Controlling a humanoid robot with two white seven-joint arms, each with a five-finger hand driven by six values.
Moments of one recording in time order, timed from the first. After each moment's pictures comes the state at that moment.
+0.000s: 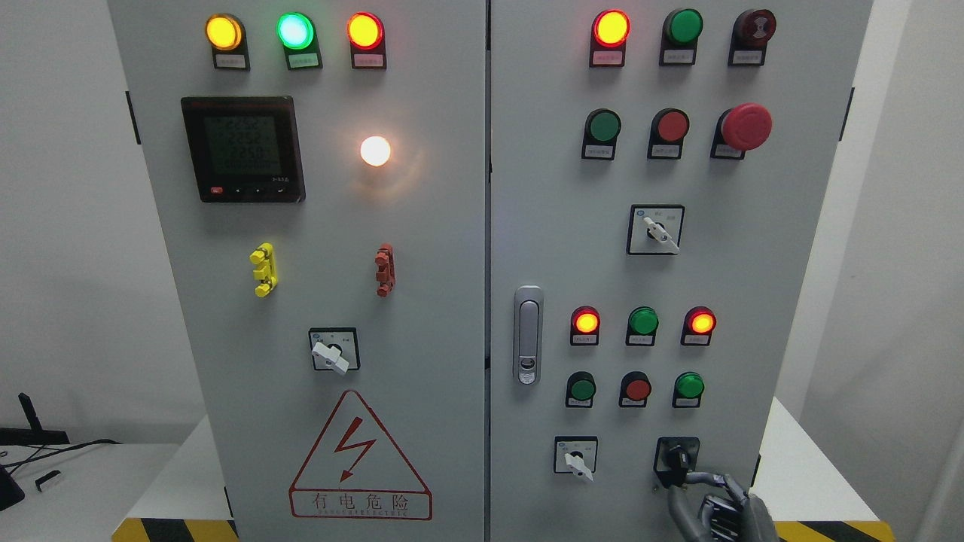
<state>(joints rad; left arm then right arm) -0.04 -0.09 0.08 0.06 0.00 -0.16 0.06 -0.16 0.03 -0.04 -1.72 0.04 0.21 -0.05</state>
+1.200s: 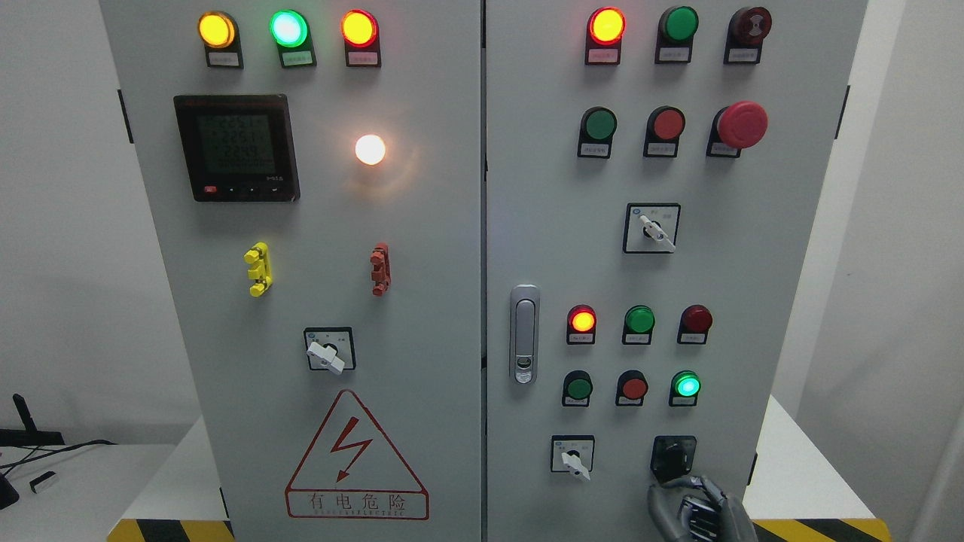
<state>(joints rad) -0.04 -0.09 0.08 0.06 0.00 -0.16 0.06 -0.16 0.05 -0.03 -1.72 0.04 0.22 -0.04</state>
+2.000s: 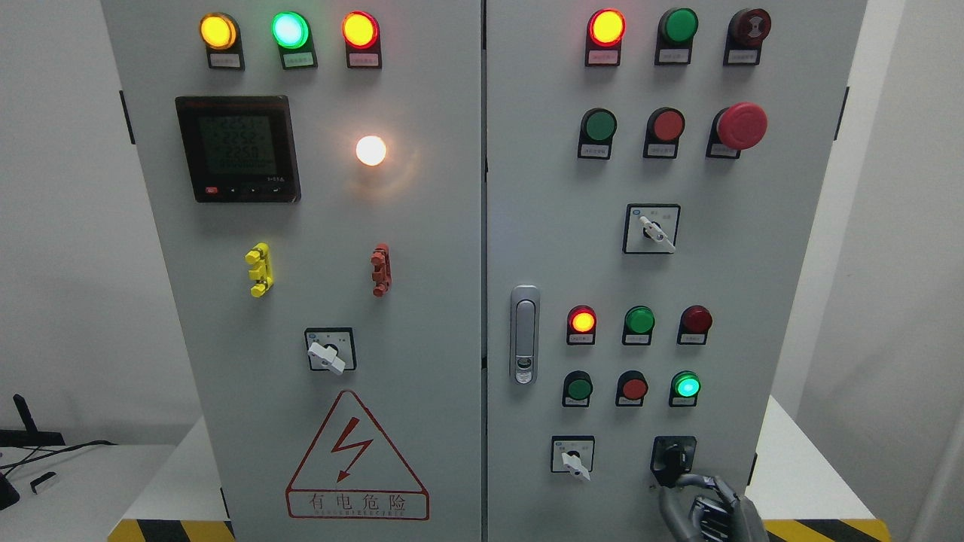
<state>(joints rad) -0.04 -0.09 0.08 0.06 0.00 -0.16 0.06 -0.15 0.05 -0.06 -1.72 0.05 0.20 -0.04</state>
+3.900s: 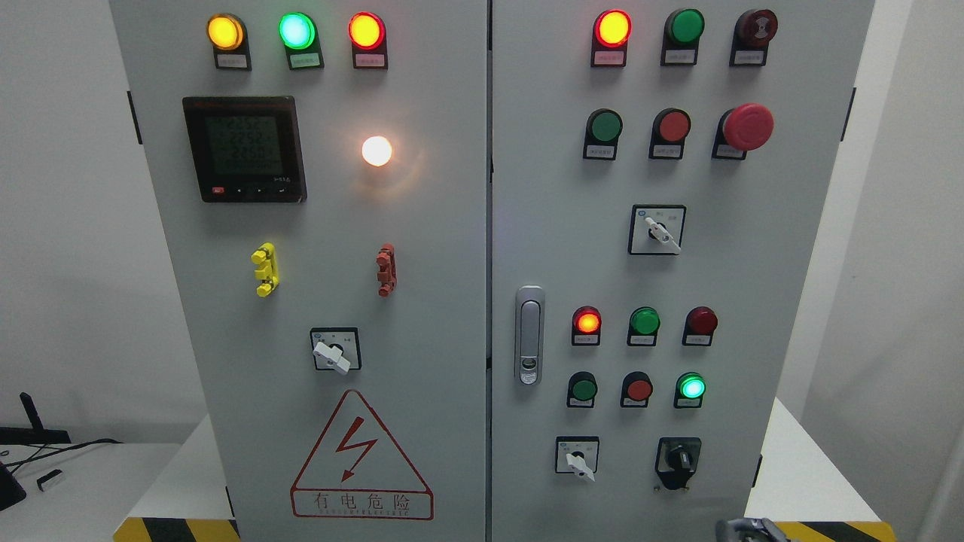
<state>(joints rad) -0.04 -0.09 0.08 0.06 0.00 -0.16 0.06 0.03 0.01 -0.15 -1.85 -0.06 0.21 0.01</state>
